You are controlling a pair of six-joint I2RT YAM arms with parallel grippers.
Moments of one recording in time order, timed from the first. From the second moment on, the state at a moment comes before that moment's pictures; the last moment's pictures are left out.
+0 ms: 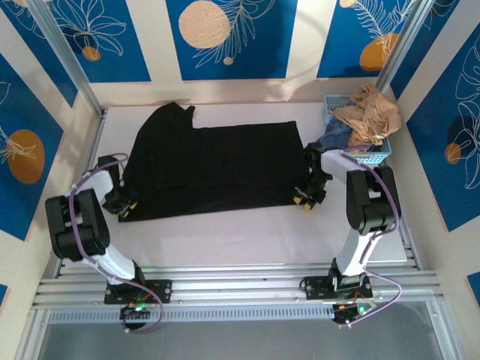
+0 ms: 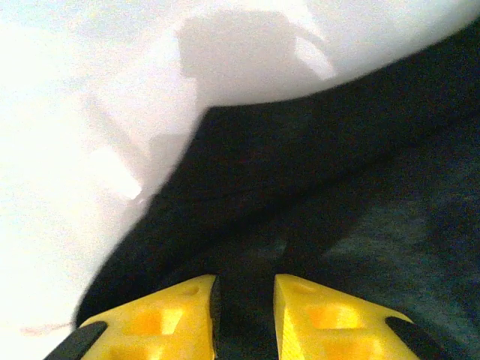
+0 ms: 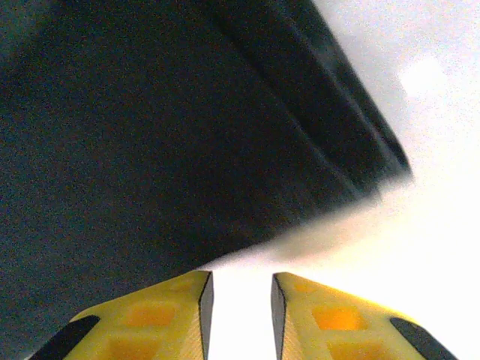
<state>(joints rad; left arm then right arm) 0.28 1.58 0.89 -0.77 -0.04 -0.70 0.17 1.77 1.10 -1.00 -0.20 0.79</state>
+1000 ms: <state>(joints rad) -0.04 1.63 1.09 -0.73 0.11 -0.91 0.18 1.79 1.22 -0.74 -0.34 1.04</state>
